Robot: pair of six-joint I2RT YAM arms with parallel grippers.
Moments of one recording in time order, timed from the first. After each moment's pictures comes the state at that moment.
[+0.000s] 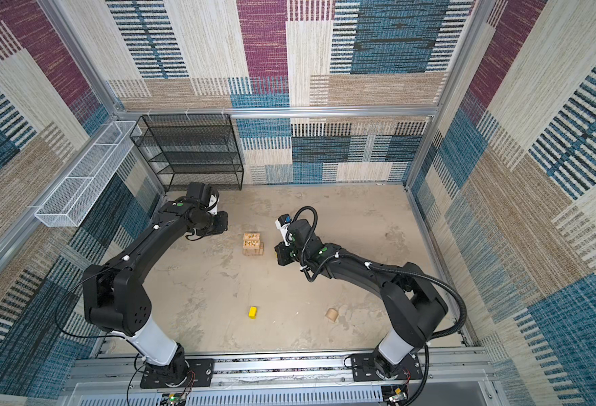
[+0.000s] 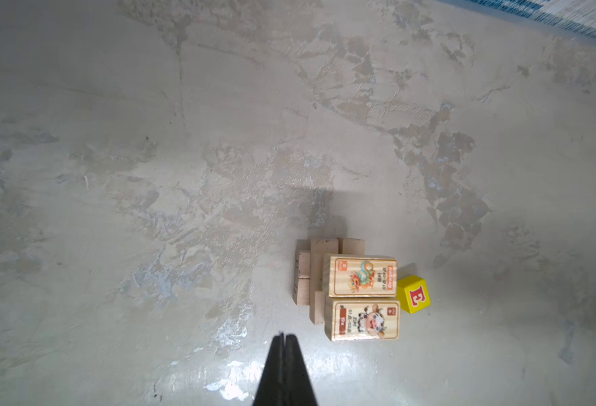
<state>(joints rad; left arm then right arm) -0.19 1.71 1.45 -0.80 0.13 -0.30 0.72 1.64 1.05 -0.06 -0.18 0.35</state>
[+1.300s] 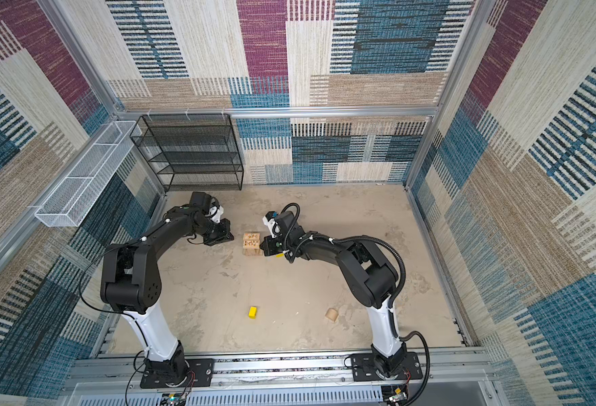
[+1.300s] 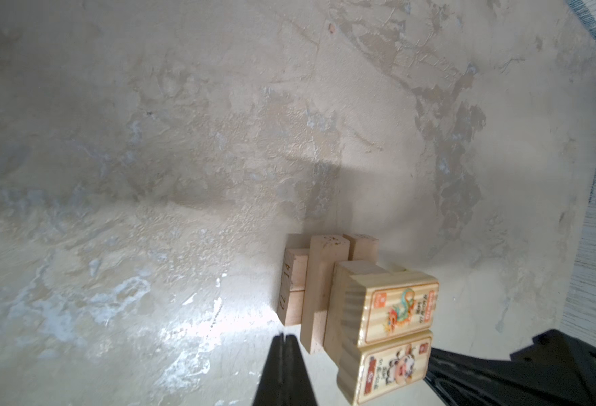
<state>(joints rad) -0.11 1.87 1.41 -0.72 0.37 -0.35 0.67 2.02 1.32 -0.01 -0.40 0.44</state>
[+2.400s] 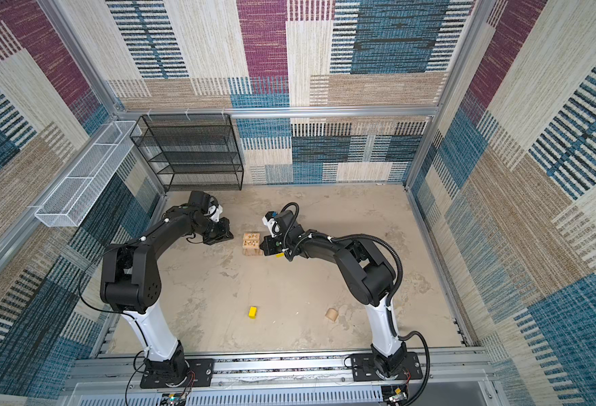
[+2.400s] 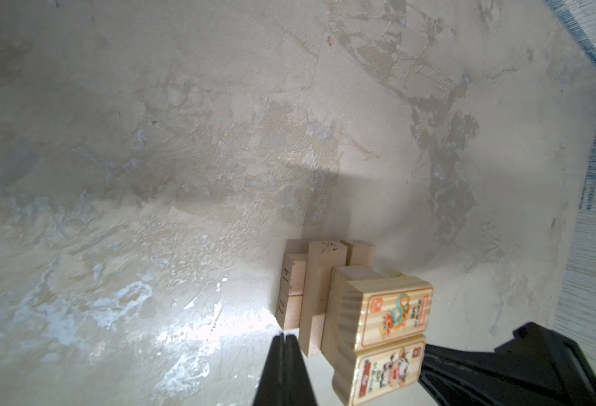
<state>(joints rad) -0.10 1.88 1.42 -0.72 0.38 -0.36 0.66 2.05 1.35 -0.04 -0.42 0.43</state>
